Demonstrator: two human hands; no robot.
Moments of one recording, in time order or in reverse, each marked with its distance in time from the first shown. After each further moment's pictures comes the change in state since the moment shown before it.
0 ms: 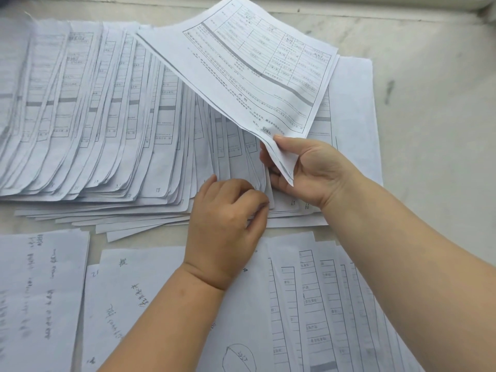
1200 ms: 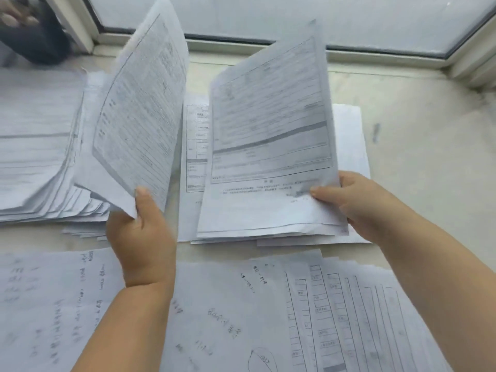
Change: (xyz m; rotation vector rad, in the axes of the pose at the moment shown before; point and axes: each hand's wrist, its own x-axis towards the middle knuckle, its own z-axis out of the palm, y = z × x) left_hand 0.009 -0.040 -0.092 -0.401 0.670 -0.836; right_hand -0.055 -0.017 -0.011 -0.887 0.197 -0.209
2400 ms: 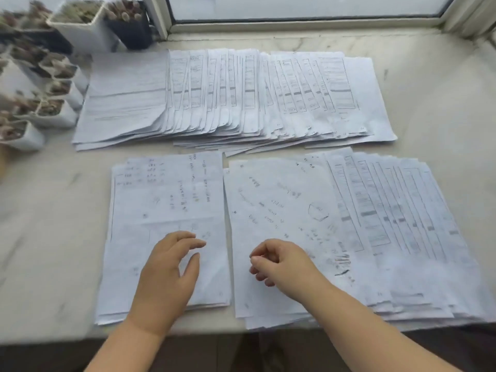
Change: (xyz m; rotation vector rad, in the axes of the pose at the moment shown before) left_hand -0.067 -0.086 -0.285 0.492 -0.753 0.450; right_hand -0.214 0.135 0.241 -0.141 -0.136 0.023
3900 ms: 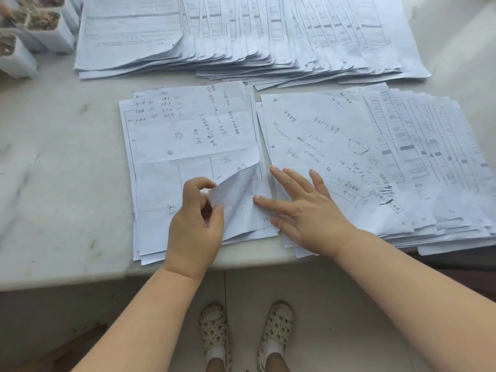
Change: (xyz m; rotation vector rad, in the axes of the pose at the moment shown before) left_hand -0.033 -0.058 0.007 -0.310 0.084 -0.051; right_hand 0.013 0.038 0.060 -1.145 0.196 -0.484
